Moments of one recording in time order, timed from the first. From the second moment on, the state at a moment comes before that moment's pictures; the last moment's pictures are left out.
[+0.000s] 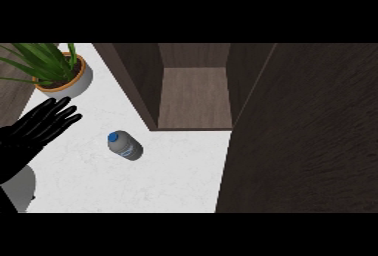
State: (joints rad) left arm -0.08 0.40 0.19 -1.70 0.69 -0.76 0.21; right arm 0.16 -0.07 0.45 -2.48 0.07 -0.04 0.36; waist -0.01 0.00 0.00
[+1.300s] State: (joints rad) left arm -0.34 0.30 0.12 -0.85 -0.03 -0.74 -0.40; right arm 0.11 -0.12 0.52 -2.49 0.07 -0.13 0.41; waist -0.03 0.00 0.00
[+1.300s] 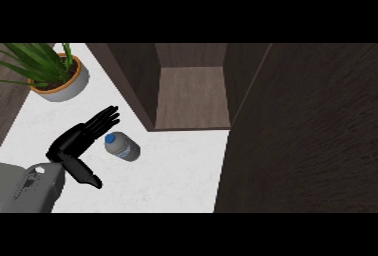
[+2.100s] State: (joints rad) left arm -0.49 0.27 0.08 -0.44 -0.15 -0.56 -0.70; right arm 0.10 -0.16 0.53 -2.48 0.08 -0.18 0.37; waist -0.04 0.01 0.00
